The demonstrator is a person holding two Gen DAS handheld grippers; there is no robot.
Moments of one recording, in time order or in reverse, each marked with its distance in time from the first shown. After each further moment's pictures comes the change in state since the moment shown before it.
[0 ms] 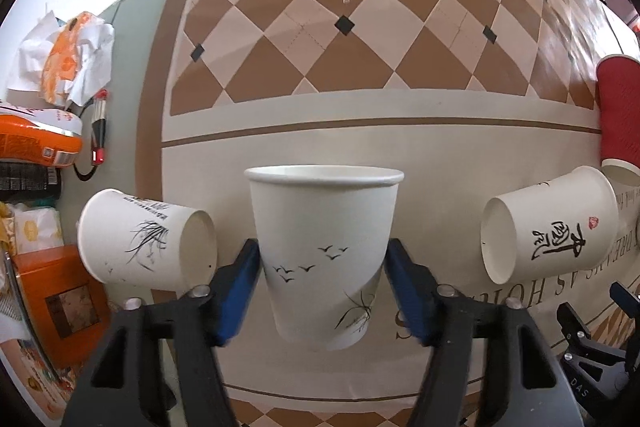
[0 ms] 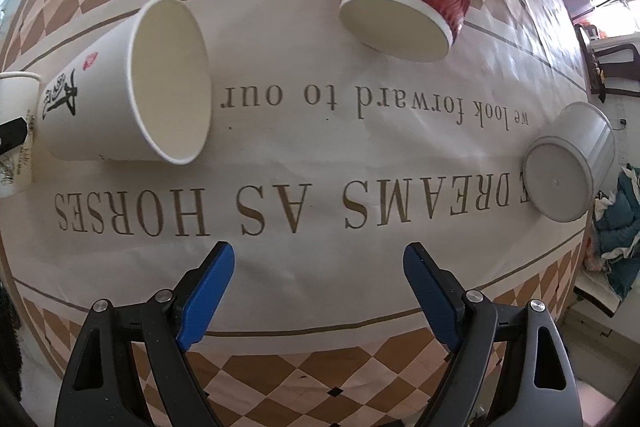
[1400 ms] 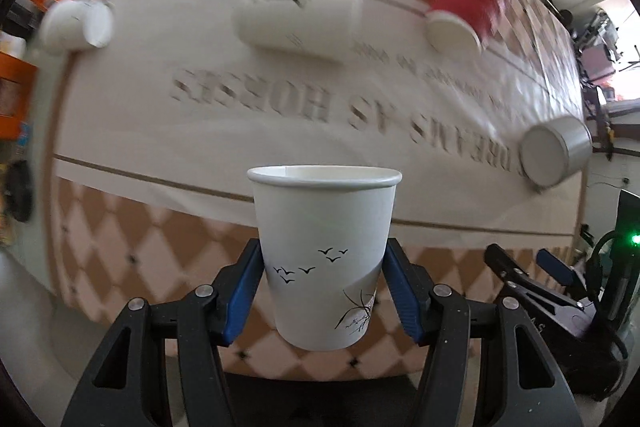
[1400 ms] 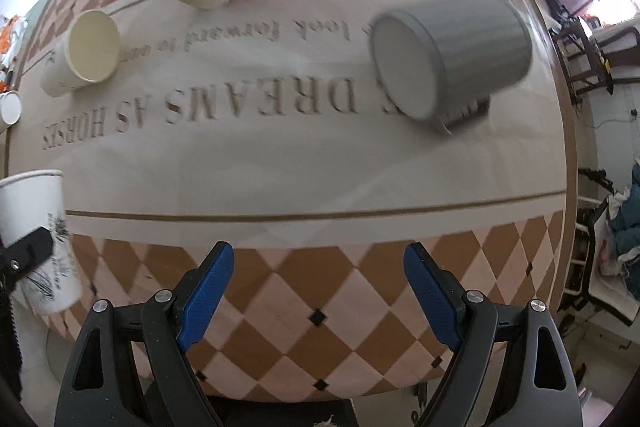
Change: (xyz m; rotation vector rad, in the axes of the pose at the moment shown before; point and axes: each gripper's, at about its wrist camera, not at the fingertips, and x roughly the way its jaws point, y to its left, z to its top) left arm -0.067 -0.154 -0.154 -0.220 0.074 -0.262; right arm -0.007 -0.176 -0.104 0.005 -0.076 0.096
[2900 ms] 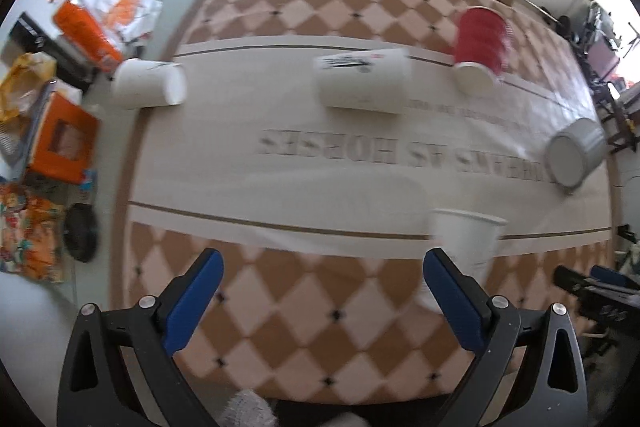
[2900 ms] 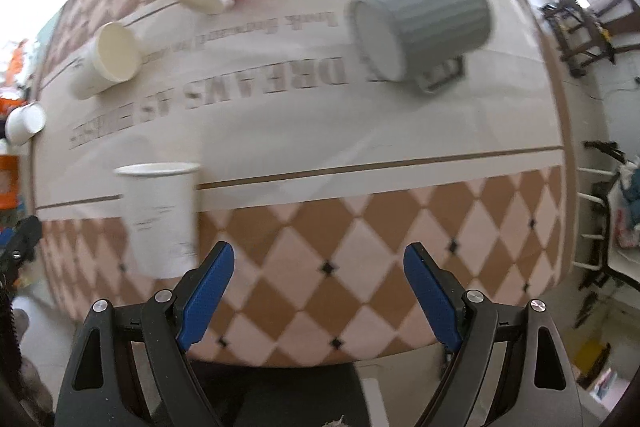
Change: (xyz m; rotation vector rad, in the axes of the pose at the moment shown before) left arm -0.041 0.038 -0.010 0.080 -0.280 0.183; right arm -0.051 0.020 -0.019 0.066 0.009 0.087
